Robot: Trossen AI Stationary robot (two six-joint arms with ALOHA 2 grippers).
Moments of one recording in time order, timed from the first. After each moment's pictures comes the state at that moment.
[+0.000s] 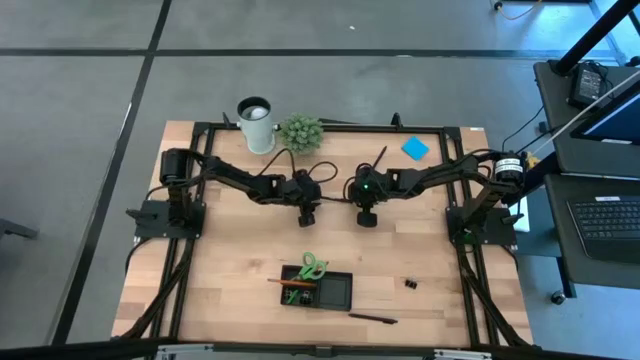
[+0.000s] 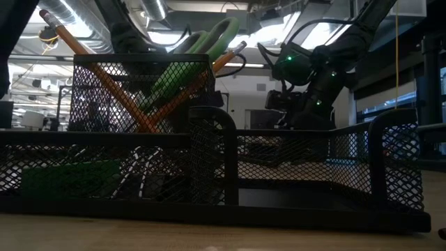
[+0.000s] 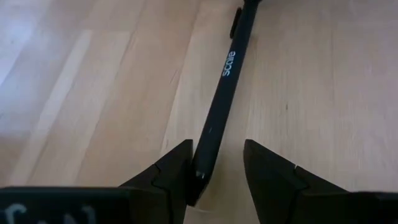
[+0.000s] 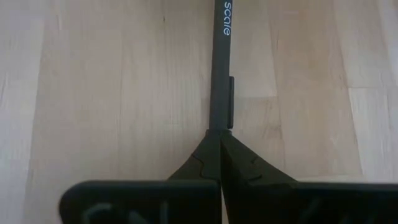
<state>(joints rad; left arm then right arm) 0.16 1.87 0.86 0.19 -0.15 0.05 -0.21 1.71 0.75 -0.03 -0.03 -0.19</state>
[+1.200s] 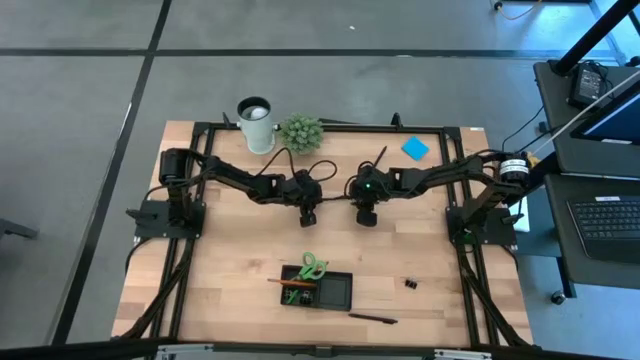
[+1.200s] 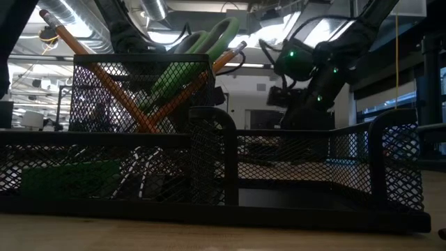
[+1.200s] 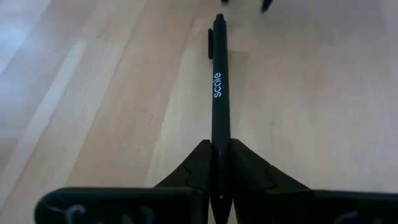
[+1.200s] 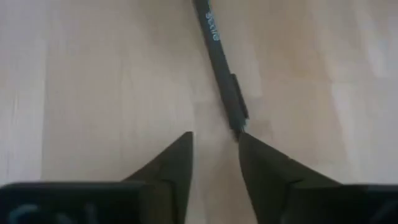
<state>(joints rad) 0.16 1.86 0.86 0.22 -0.12 0.00 -0.21 1.66 0.75 -0.04 -0.01 -0.11</state>
